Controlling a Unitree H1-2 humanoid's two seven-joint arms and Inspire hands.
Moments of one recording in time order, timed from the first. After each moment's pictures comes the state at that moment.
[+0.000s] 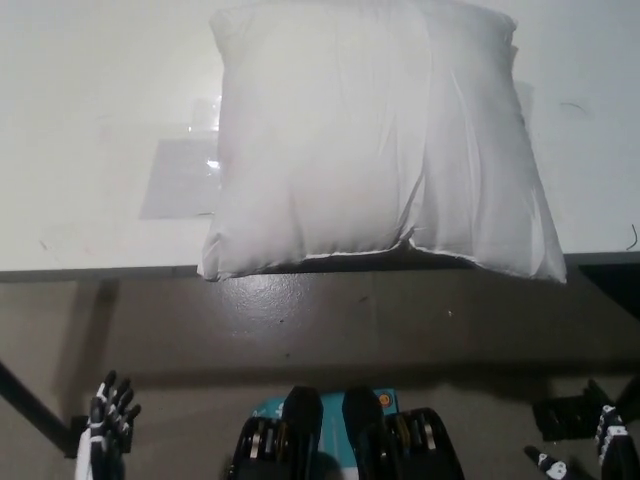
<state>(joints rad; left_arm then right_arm) 0.06 0.02 0.21 0.36 -0.08 -0.42 -0.01 0.07 -0.09 -0.13 0.43 0.02 -0.40 0.00</state>
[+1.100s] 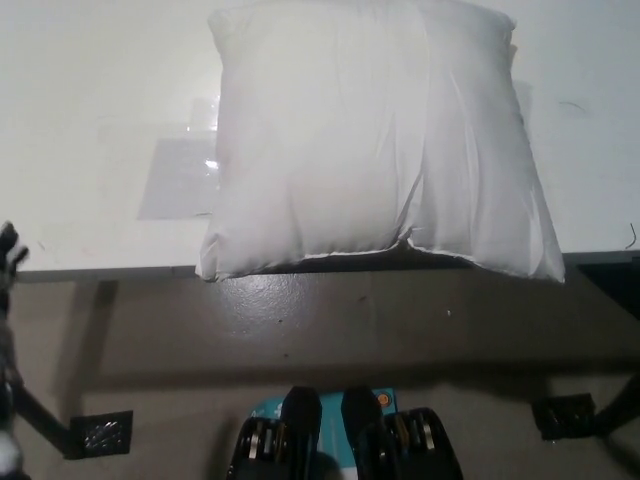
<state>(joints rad) -0.08 0.16 0.28 -0.18 -0.02 -0.38 0.01 -0.22 -0.30 -0.23 -0.23 -0.20 -0.15 -0.04</state>
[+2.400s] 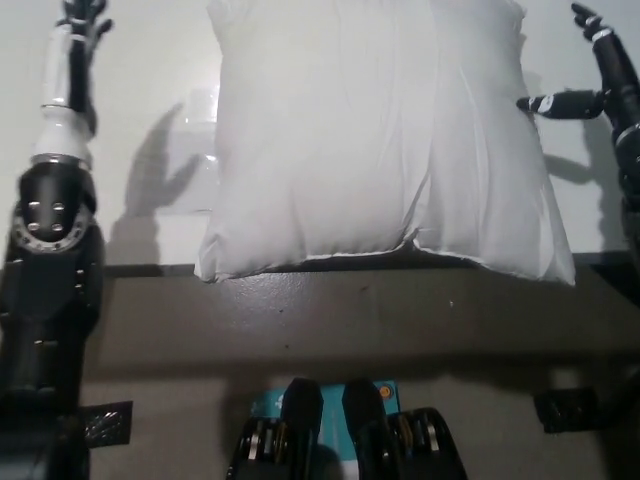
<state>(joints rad) -0.90 0.24 0.15 0.81 0.02 -0.35 0.06 -0.98 -0.31 0.04 0.92 -0.25 0.01 -0.06</state>
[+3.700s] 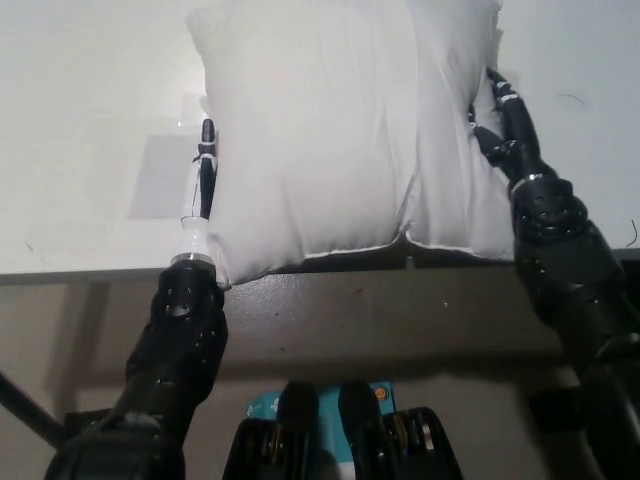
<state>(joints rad) -0.89 0.03 0.16 1.22 -0.08 -0.48 0.10 -1.03 -0.09 -0.09 1.20 -0.08 -0.19 -0.10</state>
